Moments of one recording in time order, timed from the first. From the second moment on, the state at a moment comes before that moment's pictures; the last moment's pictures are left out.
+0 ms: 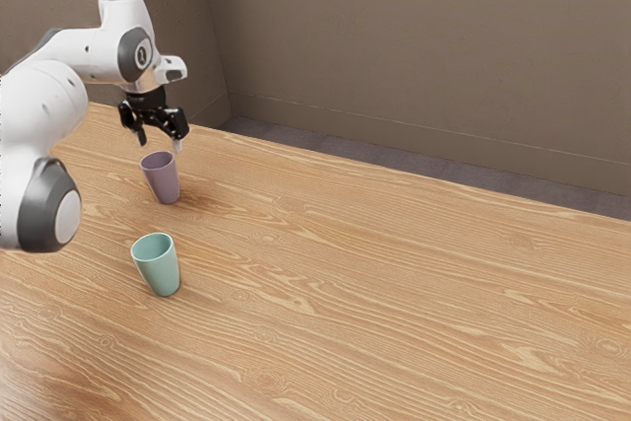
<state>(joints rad) 0.19 0.87 0.29 -0.89 -0.20 1.78 0.30</state>
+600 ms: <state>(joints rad) 0.22 0.91 0.30 -0.89 -0.25 1.85 0.31</state>
